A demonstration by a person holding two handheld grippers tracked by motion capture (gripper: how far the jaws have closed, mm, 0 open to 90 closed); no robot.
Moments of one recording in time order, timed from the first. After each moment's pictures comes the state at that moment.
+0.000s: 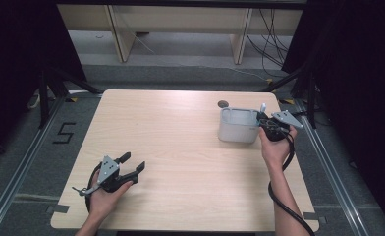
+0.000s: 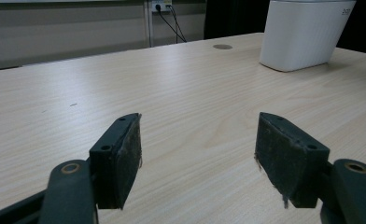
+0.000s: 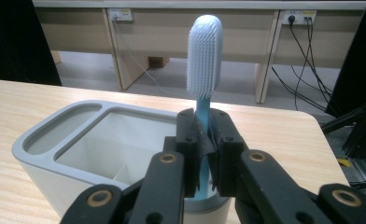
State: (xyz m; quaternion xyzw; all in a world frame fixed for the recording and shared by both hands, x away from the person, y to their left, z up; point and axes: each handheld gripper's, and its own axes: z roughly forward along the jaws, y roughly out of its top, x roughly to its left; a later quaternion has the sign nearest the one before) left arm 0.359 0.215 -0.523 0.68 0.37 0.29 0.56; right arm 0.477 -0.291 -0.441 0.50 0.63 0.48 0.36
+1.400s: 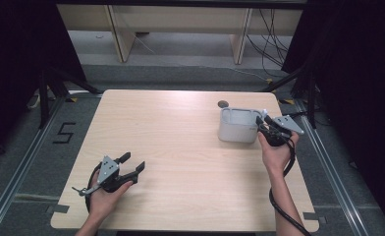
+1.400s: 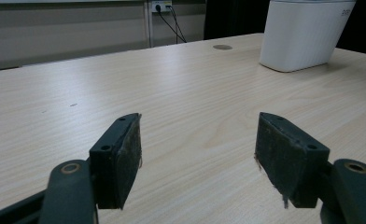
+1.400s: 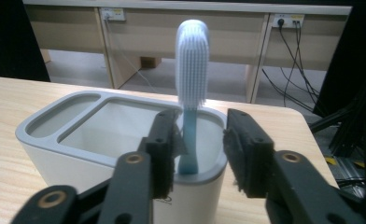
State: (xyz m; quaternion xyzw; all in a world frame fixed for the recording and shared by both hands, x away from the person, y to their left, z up) left arm 0.359 0.215 -0.523 0.68 0.37 0.29 0.56; right arm 0.461 -0.291 -0.444 0.50 0.62 0.47 0.38
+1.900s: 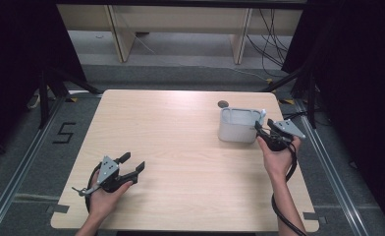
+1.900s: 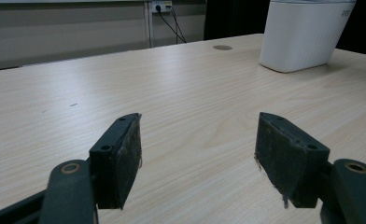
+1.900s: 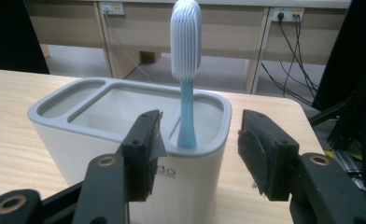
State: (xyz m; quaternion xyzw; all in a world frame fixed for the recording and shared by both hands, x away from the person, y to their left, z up) left arm 0.358 0.216 -0.523 0.68 0.37 0.29 0.56; right arm 0.447 -0.292 -0.447 0.50 0.62 0.47 0.37
